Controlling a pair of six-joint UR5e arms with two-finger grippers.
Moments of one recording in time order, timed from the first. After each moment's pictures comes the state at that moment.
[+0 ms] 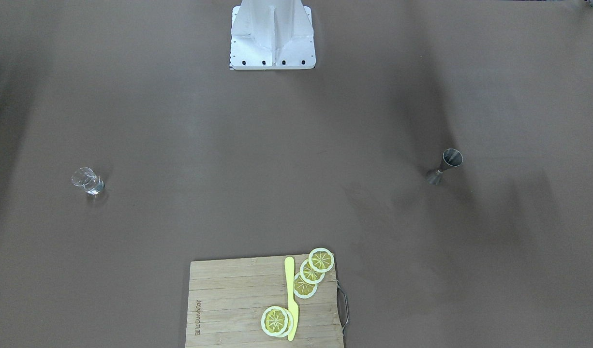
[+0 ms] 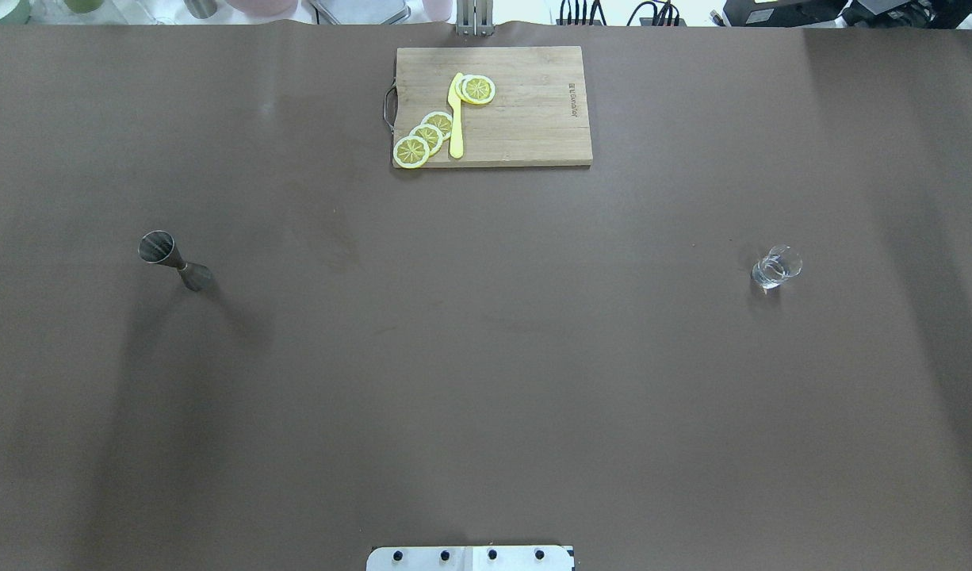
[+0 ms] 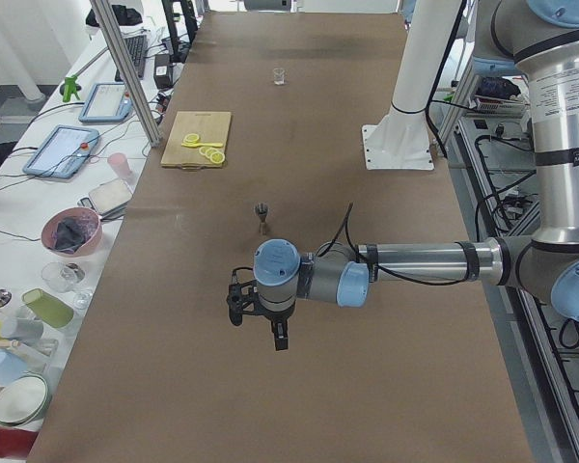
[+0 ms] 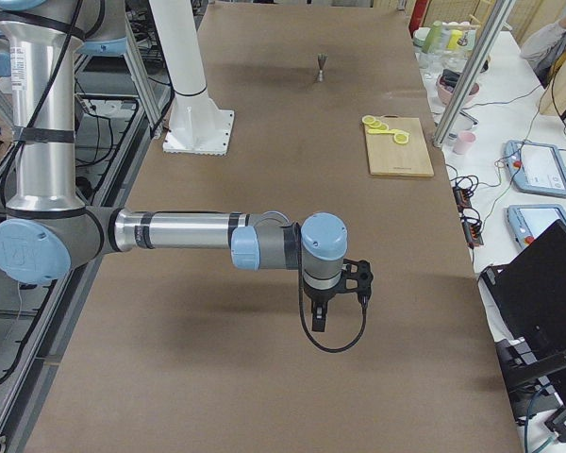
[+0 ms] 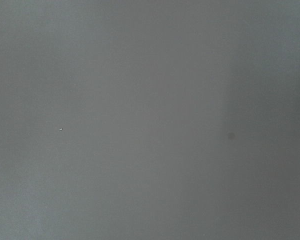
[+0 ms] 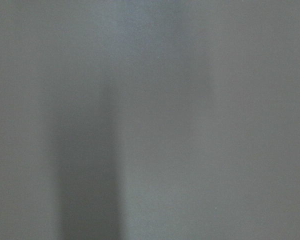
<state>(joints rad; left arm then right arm) -1.51 -1.37 -1.71 -1.75 -2.38 -0.29 1.59 -1.62 1.68 -1.54 2.33 0.07</state>
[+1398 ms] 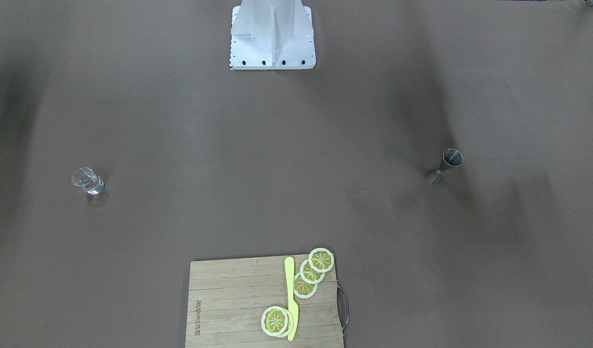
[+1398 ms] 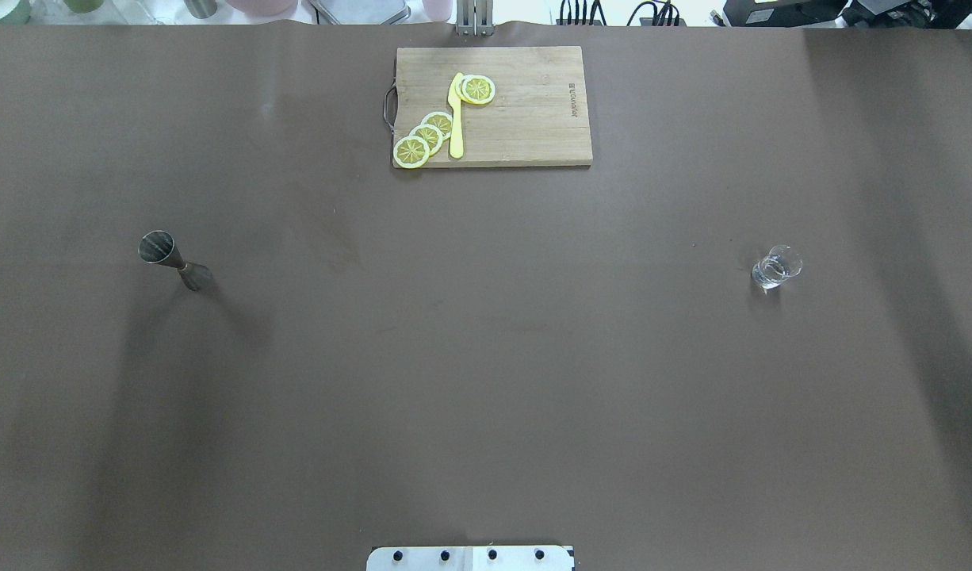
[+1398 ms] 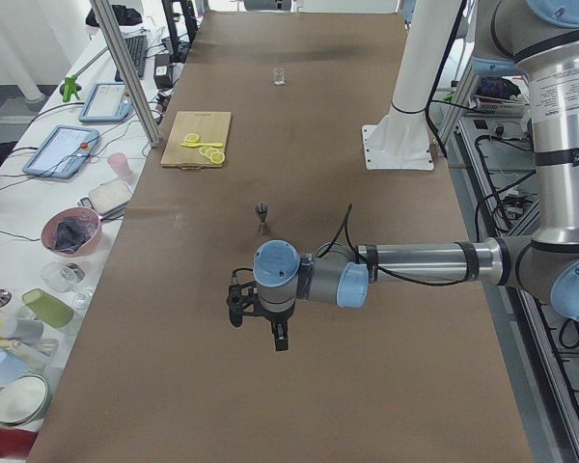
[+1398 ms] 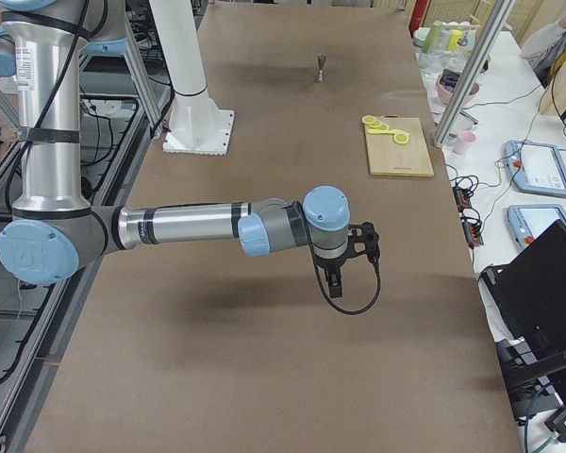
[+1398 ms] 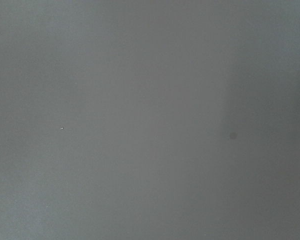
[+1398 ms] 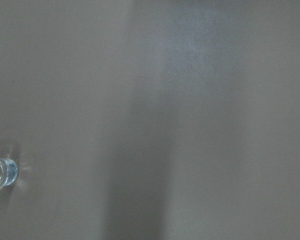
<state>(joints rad) -1.51 -1.37 -1.71 -1.75 -2.38 -0.29 1.52 -1.62 1.73 -1.36 2.42 0.08</state>
